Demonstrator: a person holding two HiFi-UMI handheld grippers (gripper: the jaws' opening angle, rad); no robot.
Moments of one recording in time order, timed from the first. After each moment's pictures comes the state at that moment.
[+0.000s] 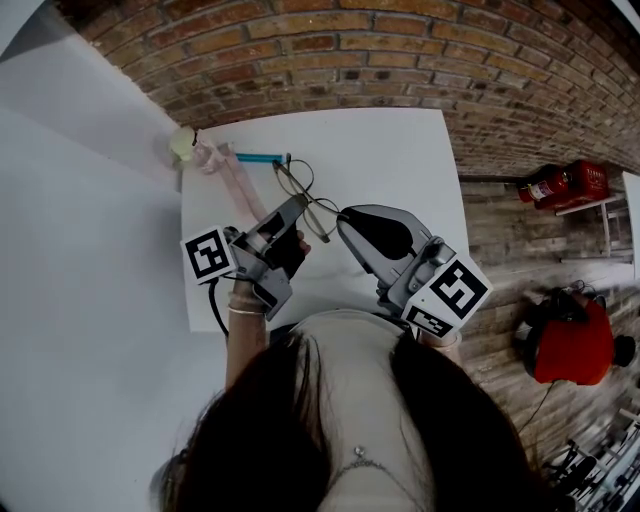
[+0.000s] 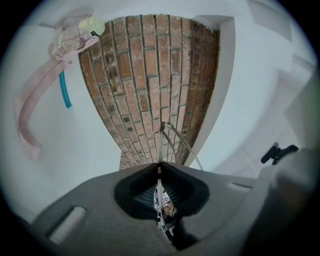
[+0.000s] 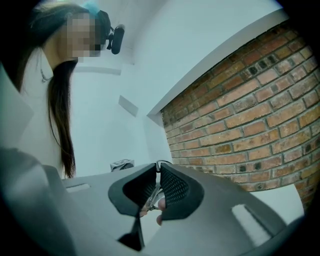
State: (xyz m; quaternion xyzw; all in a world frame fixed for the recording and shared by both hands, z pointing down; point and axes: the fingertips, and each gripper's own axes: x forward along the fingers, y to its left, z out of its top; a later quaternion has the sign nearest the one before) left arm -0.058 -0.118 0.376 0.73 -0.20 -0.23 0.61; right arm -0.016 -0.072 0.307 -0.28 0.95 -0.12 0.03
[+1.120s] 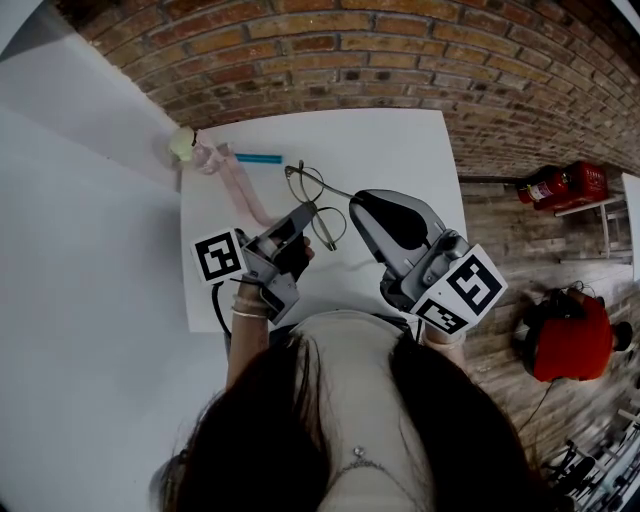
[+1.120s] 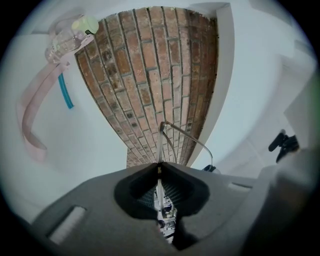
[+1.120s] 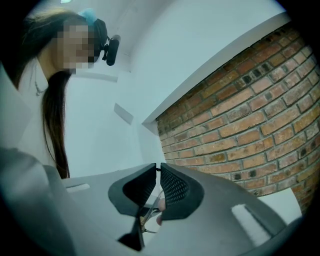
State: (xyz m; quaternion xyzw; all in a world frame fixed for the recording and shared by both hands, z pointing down) left arm -0.043 -0.109 0.387 0.75 -0.21 -0.19 0.60; right arm 0.001 -0.088 0.282 -0.31 0.94 -0.11 0.06
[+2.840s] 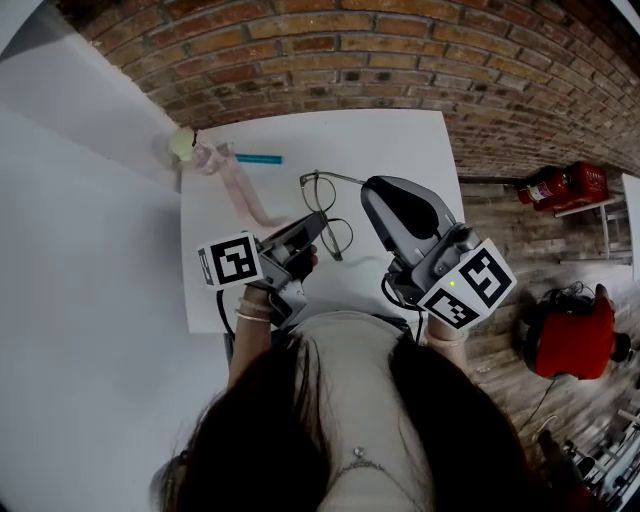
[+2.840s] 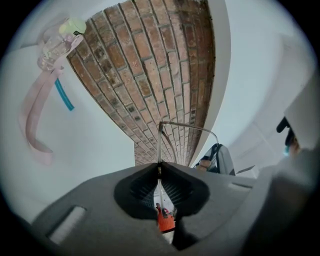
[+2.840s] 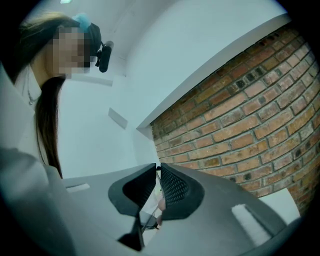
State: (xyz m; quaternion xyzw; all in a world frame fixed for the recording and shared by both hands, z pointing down) left arm -0.034 -0.101 0.413 0.78 -0.24 -0.09 0.57; right arm 0.016 -0.105 0.272 -0.34 0.93 -0.12 0.08
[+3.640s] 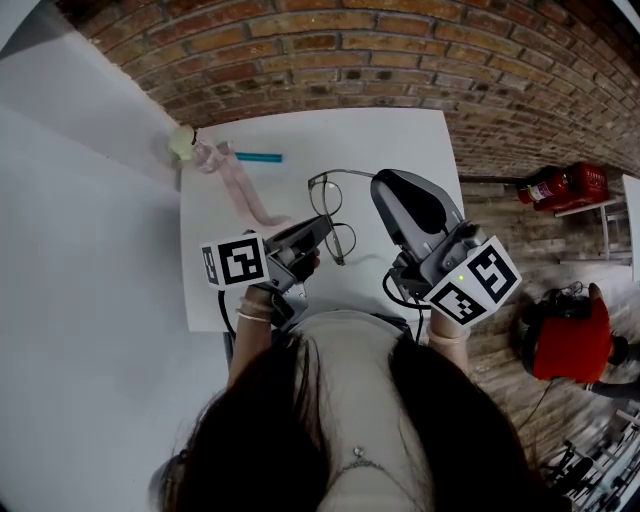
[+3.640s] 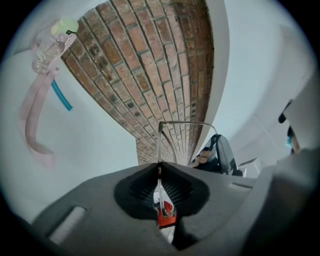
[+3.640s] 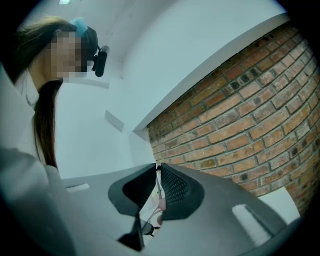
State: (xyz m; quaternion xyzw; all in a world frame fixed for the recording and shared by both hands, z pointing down) left arm -0.028 -0.095 0.420 0.80 -0.23 -0.05 0.56; right arm 0.025 -0.114 0.272 -0.36 0.92 -0.12 0.09
